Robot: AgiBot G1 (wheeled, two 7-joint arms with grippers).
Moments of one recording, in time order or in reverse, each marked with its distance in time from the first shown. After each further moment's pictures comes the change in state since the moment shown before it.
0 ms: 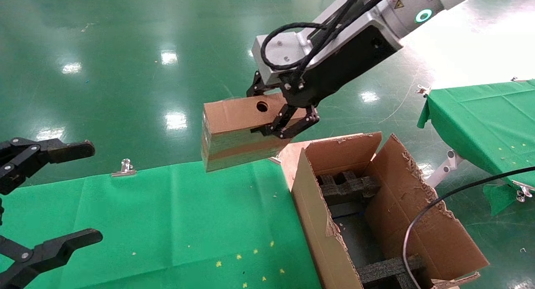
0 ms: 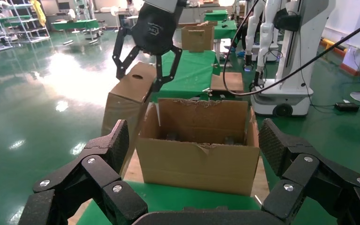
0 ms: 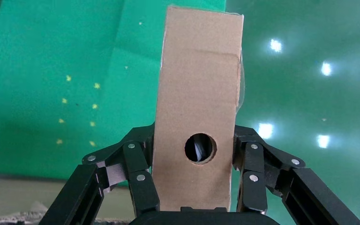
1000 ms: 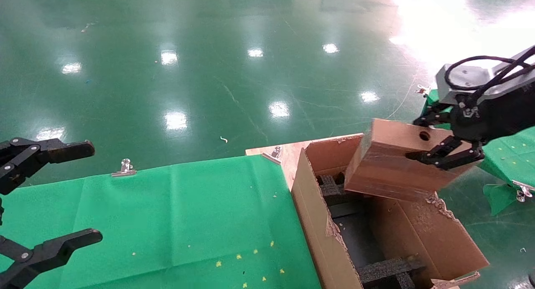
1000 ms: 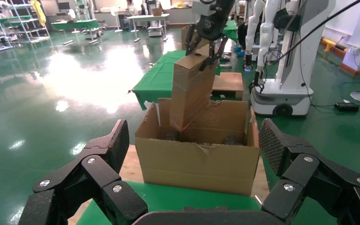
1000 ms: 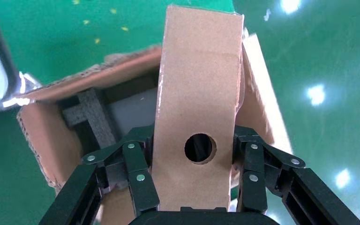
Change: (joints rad) left arm 0.000 0.000 0.000 0.000 0.000 0.000 0.000; right arm 0.306 0.415 -0.580 0.071 0.123 0.043 0.191
